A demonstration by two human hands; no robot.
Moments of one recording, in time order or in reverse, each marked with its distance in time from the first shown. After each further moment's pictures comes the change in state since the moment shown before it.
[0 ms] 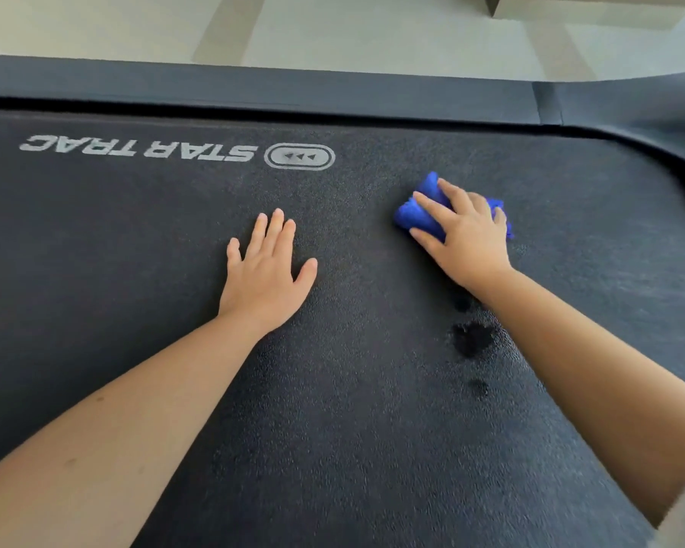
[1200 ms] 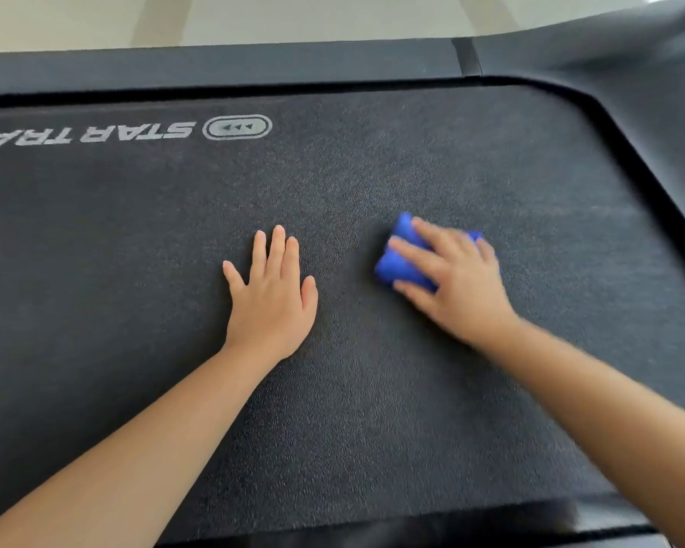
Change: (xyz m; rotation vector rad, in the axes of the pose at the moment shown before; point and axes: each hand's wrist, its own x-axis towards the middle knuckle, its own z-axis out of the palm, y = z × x) left_hand -0.083 0.063 0.023 0.109 -0.004 0.122; right_hand -0.143 0.021 -0.023 -0.011 0.107 -0.128
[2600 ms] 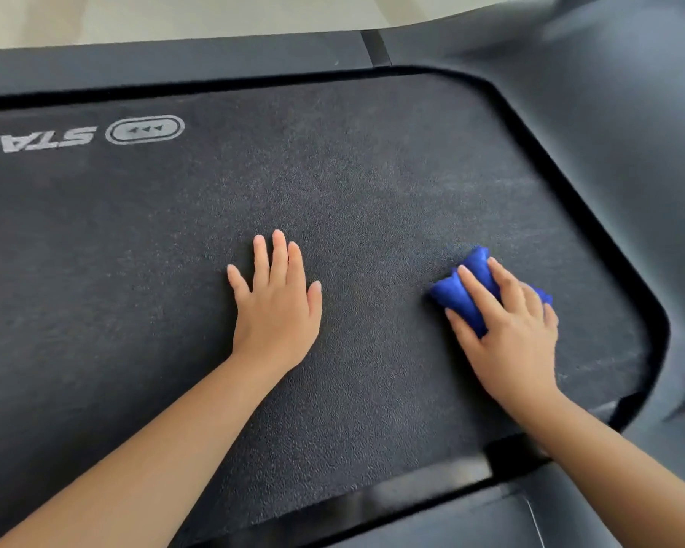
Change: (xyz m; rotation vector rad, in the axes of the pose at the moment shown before) left_hand -0.012 0.070 0.004 -0.016 -0.017 0.159; right_hand -0.123 0.023 -0.044 -0.138 0.046 0.573
